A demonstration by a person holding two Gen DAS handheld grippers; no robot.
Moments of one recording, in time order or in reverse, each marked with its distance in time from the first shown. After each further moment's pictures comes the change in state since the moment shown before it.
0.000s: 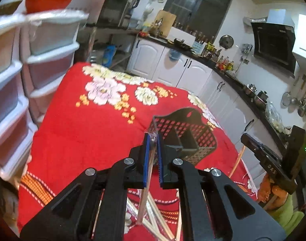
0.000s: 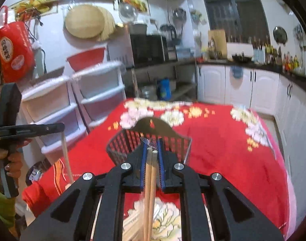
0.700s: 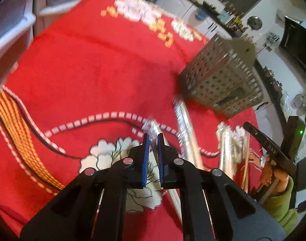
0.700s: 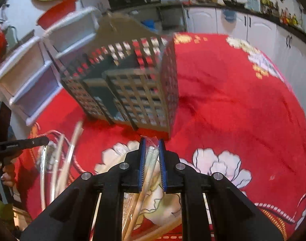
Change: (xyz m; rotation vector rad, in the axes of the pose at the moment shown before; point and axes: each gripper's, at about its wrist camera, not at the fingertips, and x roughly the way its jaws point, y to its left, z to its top) left arm 0.055 0.085 -0.105 -0.217 0.323 0.009; right arm 0.079 -0.034 -0.091 0.112 0.384 -0.039
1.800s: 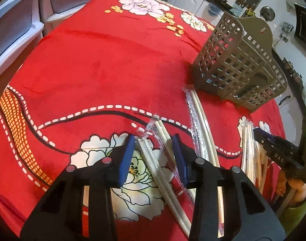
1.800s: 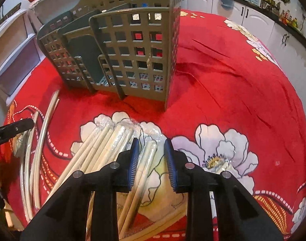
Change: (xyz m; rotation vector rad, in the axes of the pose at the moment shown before) left arm 0.034 -0.016 -0.014 0.033 0.020 0.188; right arm 0.043 0.011 -0.022 -0.035 0.195 -0.152
